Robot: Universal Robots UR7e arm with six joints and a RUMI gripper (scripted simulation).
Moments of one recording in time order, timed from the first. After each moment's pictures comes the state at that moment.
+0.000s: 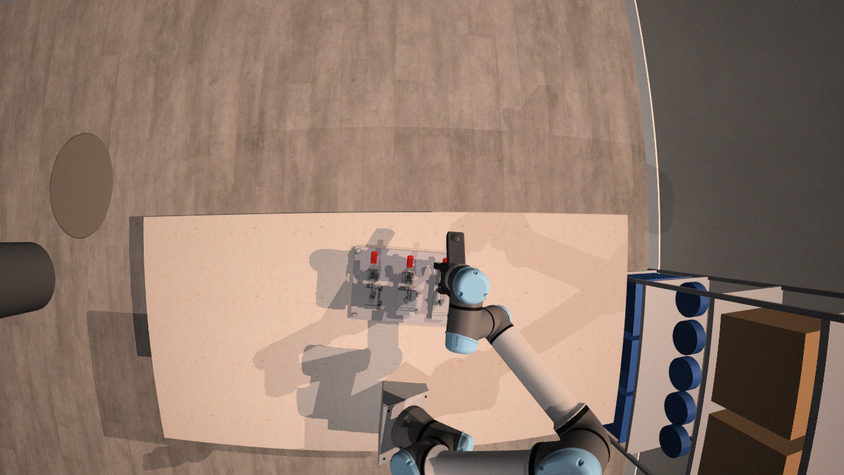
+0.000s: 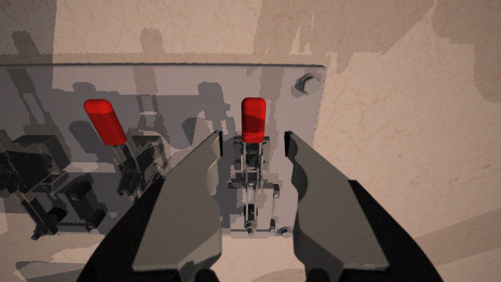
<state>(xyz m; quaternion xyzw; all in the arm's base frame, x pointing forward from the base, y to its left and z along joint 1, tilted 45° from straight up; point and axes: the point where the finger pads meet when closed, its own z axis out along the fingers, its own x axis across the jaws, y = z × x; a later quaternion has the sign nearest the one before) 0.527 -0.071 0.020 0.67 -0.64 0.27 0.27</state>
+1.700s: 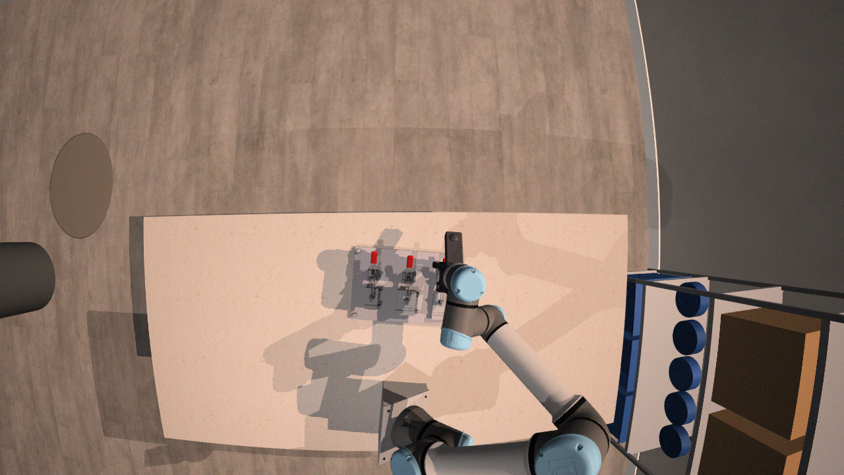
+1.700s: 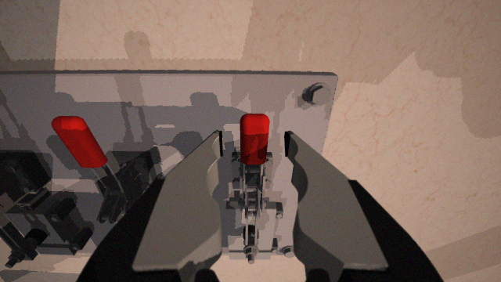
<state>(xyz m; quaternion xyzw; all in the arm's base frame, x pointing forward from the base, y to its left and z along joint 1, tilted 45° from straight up) 0.528 -0.091 0.000 0.67 -0.64 0.27 0.27</state>
